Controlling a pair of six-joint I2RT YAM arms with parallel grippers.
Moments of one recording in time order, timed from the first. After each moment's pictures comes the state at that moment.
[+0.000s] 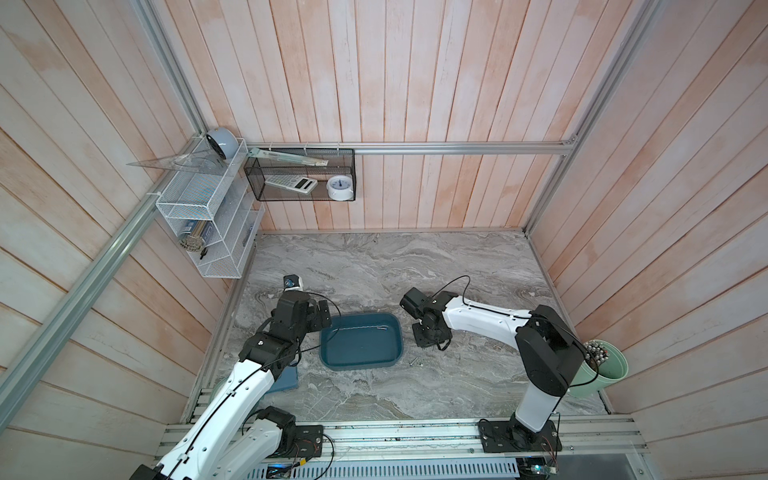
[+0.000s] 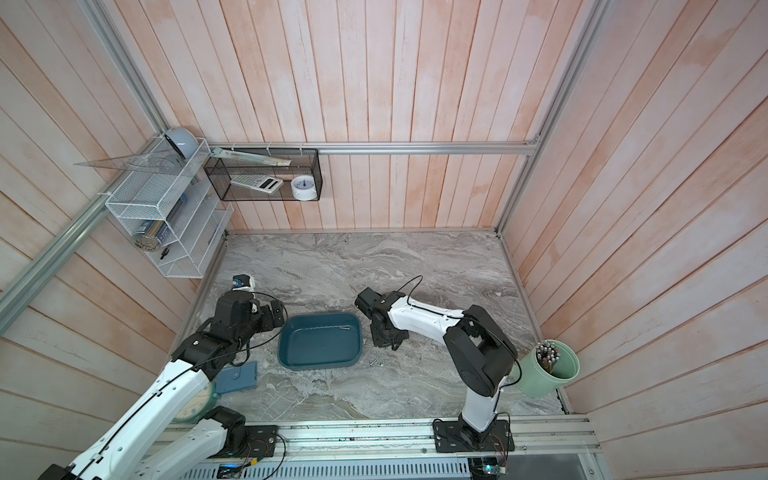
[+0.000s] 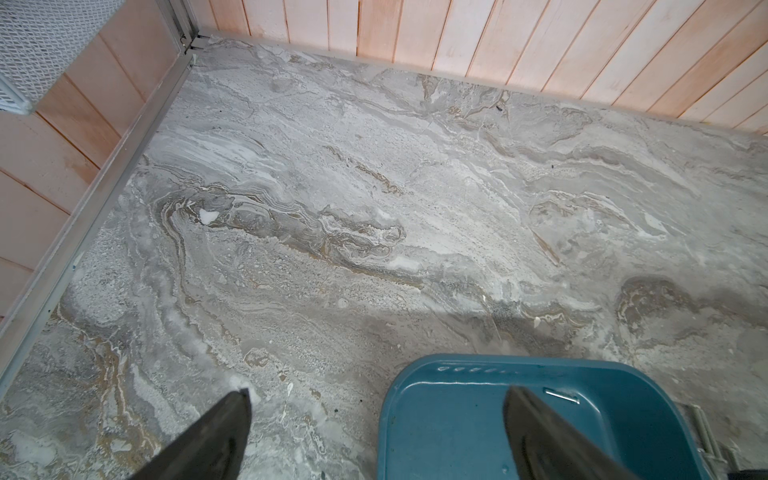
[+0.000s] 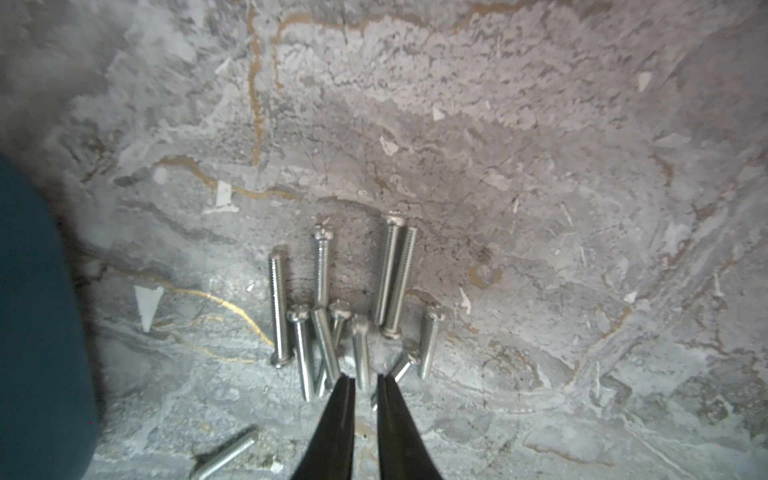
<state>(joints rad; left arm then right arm) -0.35 0.89 0.74 -0.53 -0.27 -0.36 0.82 1.78 1.16 -0.86 0.18 0.58</state>
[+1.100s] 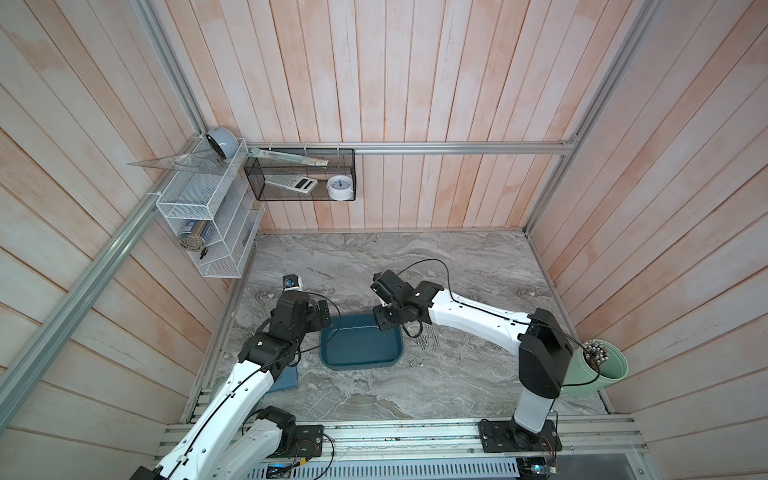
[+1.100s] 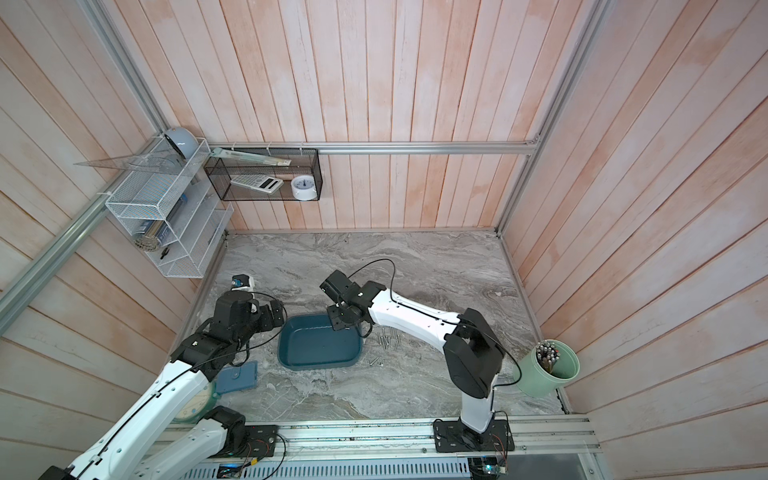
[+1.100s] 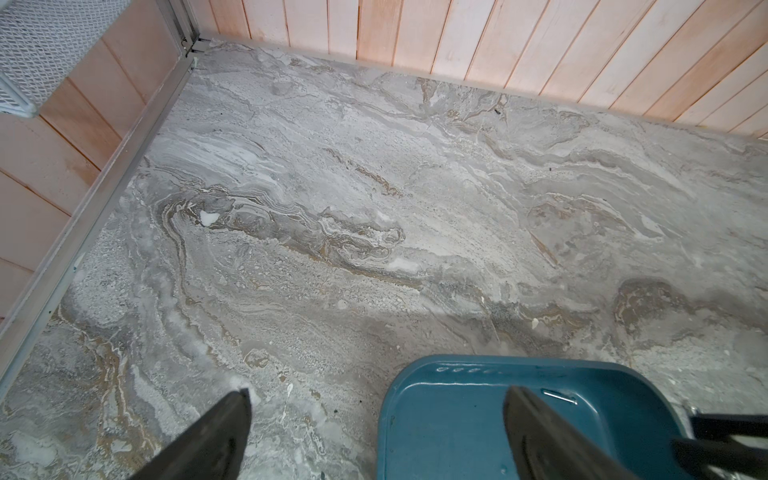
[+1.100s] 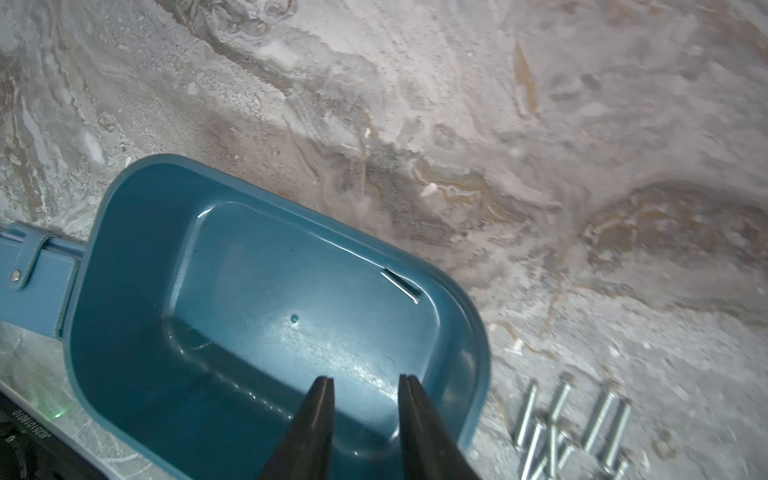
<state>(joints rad) -0.35 0.88 0.74 -0.53 -0.27 -0.36 0.98 1.87 1.52 -0.73 0.07 0.48</state>
